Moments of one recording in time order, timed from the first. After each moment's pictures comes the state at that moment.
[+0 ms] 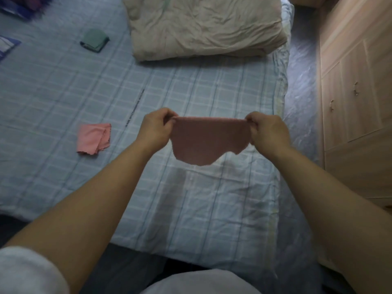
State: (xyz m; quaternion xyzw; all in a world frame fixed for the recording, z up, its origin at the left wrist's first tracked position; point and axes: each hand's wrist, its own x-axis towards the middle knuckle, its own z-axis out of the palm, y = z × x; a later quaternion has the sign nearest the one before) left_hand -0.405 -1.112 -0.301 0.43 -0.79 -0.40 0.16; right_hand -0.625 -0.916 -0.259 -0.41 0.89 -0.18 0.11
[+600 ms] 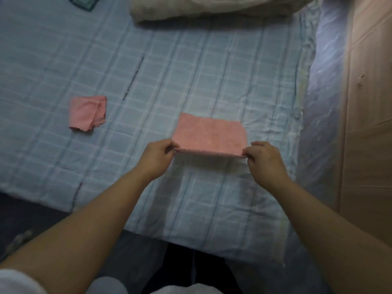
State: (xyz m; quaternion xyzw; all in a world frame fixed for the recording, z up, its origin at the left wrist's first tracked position) left_hand -0.342 -1.056 -0.443 0.43 -0.80 -0.41 0.05; right_hand -0.590 -0.856 -0.420 -0.49 0.85 -0.13 0.15
